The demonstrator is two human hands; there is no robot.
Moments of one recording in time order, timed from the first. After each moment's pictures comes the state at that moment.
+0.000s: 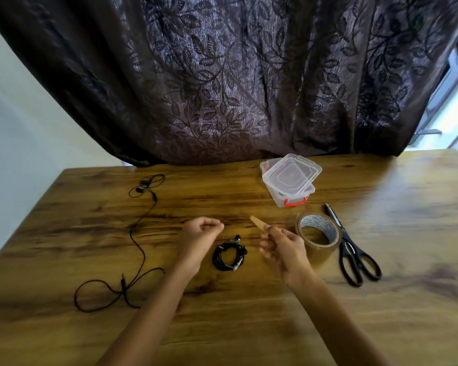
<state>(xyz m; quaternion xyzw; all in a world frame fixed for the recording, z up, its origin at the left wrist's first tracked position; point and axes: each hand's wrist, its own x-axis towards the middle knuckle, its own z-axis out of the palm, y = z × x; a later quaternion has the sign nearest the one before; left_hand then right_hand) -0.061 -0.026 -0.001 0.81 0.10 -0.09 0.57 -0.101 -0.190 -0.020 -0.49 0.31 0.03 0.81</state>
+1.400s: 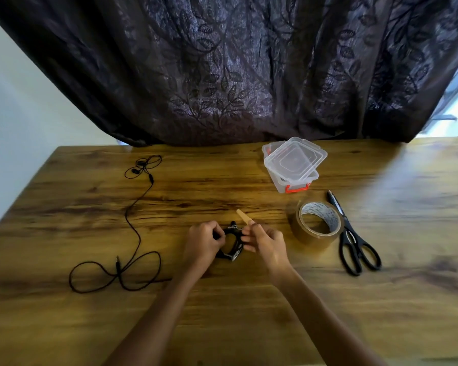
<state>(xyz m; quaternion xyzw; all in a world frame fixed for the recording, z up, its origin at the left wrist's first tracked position) -0.064 -0.032 -0.059 0.94 -0.08 -0.01 0.32 -0.093 -0.168 -0.060 -0.61 0.25 0.04 0.75</state>
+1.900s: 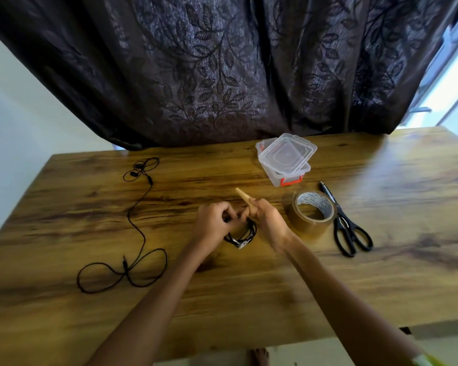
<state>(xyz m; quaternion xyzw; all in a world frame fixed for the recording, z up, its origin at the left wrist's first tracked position) -0.064 -0.035 -0.015 0.91 -0.16 -0.01 0.38 -0.087 -0.174 -0.027 -0.66 0.09 0.12 0.73</state>
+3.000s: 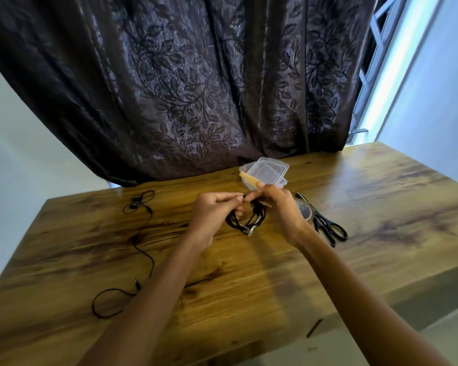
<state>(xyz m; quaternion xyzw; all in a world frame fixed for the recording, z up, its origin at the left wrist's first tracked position) -0.102 -0.015 0.079 0.74 -0.13 -0.13 0.65 -0.146 -0.155 0.066 -0.66 0.05 -0.11 0.74</state>
